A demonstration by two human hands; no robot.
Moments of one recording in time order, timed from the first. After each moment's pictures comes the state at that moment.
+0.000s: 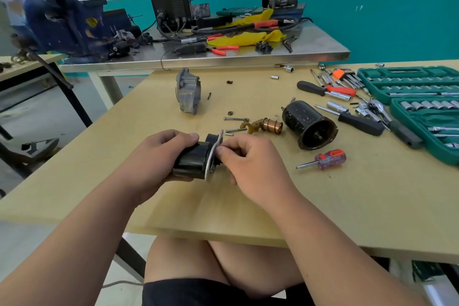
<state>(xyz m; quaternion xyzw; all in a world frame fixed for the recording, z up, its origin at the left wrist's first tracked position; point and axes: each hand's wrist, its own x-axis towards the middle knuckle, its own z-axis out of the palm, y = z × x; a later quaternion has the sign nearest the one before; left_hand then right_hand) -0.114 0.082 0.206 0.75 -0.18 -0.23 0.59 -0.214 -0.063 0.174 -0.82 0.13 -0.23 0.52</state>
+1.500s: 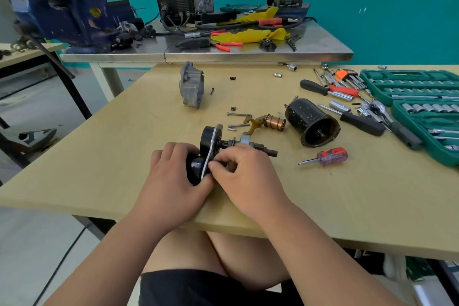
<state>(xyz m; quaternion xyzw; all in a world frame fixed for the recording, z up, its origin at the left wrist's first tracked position) -0.149 0.090 0.156 0.89 -0.32 0.10 0.31 -0.214 -0.042 0.158 -0.88 0.11 -0.26 0.39</state>
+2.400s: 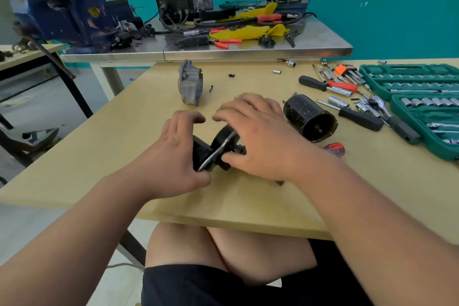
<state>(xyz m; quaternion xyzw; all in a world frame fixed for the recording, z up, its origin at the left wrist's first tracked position) -0.123 0.084 0.192 0.86 -0.46 0.01 0.22 -0.213 -0.091 0.206 -0.98 -0.06 -0.20 0.06</state>
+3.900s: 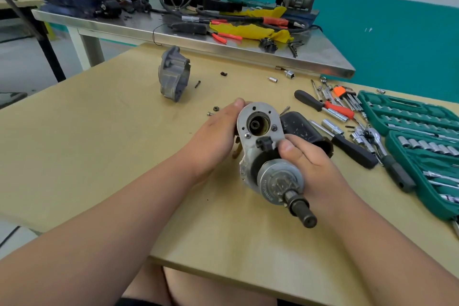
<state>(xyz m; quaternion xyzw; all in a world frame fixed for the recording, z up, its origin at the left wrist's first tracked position) -0.119 -0.047 0.179 0.70 -0.34 -0.16 0.61 -0.244 -0.173 0.177 -0.81 0.08 -0.12 0.57</state>
